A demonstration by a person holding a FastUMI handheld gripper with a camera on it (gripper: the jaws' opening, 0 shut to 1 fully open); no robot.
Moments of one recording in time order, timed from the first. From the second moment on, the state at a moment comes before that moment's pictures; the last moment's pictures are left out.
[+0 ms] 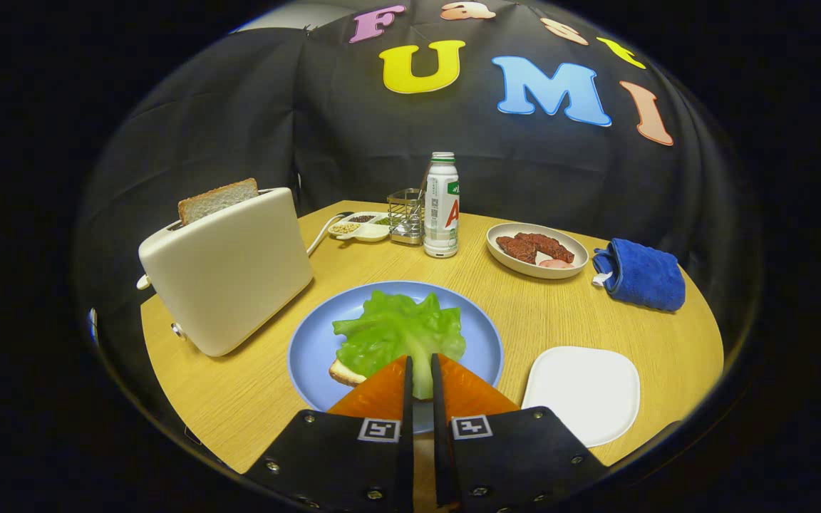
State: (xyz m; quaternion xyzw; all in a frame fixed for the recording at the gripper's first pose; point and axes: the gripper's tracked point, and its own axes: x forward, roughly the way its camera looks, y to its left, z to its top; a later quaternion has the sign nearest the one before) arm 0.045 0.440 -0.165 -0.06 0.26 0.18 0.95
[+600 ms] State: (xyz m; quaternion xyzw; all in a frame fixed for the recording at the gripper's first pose) arm 0.033 0.437 -0.121 -0.03 0.19 0.17 0.97
